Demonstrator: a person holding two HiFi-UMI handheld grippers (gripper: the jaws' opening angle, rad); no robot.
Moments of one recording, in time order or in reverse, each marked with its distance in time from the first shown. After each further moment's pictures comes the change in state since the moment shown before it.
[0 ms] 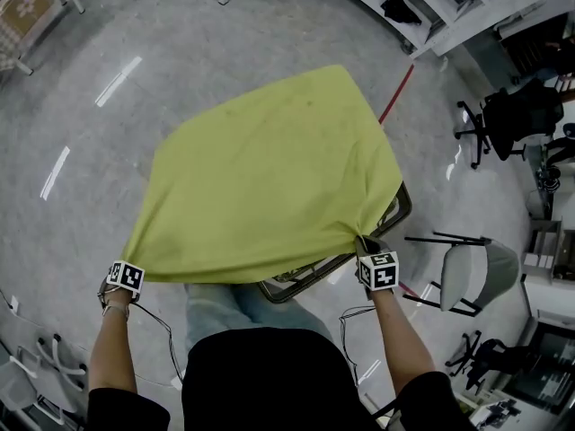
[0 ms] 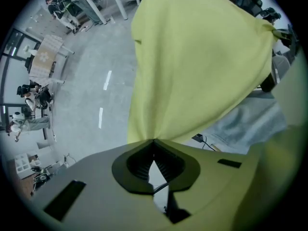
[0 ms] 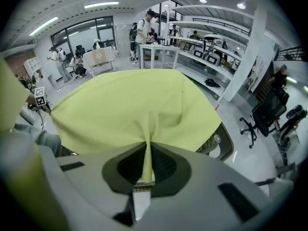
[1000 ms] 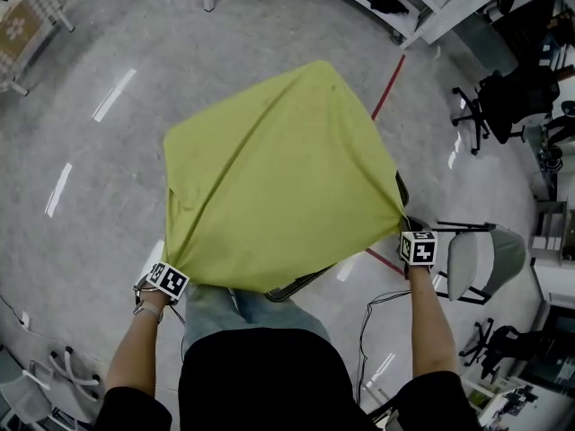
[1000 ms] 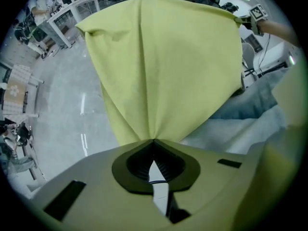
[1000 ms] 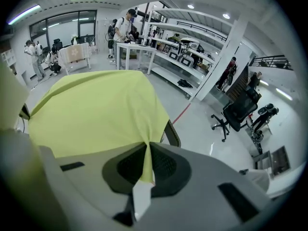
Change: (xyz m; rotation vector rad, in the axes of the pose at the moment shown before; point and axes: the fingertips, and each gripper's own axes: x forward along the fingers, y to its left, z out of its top) left arm -0.044 -0.146 0.086 0.298 -0.125 -0.176; right arm -0.048 -0.163 -0.014 0.083 0.019 -0.267
